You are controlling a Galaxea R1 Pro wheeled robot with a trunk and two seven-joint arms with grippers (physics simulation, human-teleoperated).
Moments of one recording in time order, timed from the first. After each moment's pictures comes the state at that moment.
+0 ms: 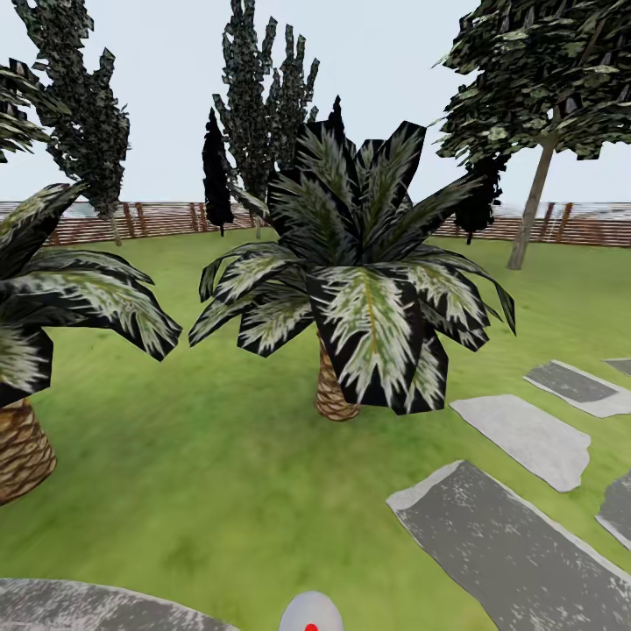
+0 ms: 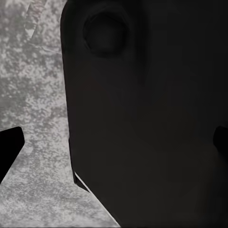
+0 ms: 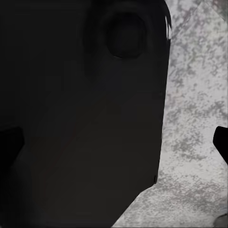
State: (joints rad) left arm 0.00 0.00 0.00 0.00 0.00 0.00 0.00; right arm 0.00 0.00 0.00 0.00 0.00 0.00 0.00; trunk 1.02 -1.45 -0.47
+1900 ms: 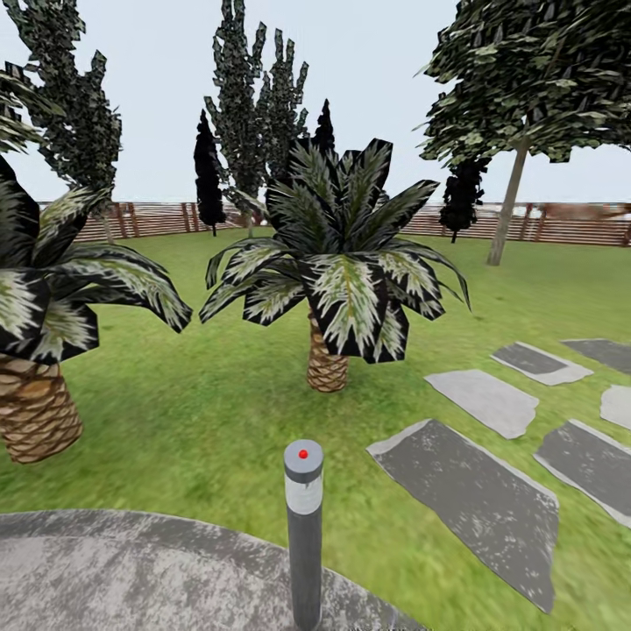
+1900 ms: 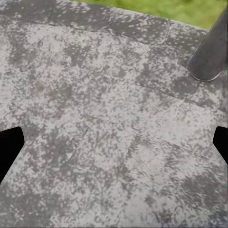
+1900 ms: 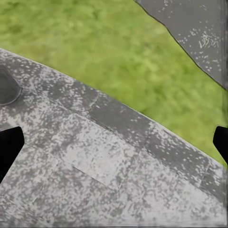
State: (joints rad) left arm -0.10 0.06 0.00 -0.42 0.00 -0.18 0.00; right arm -0.05 -0.08 0.00 -0.51 0.00 -0.26 0.00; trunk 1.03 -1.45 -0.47
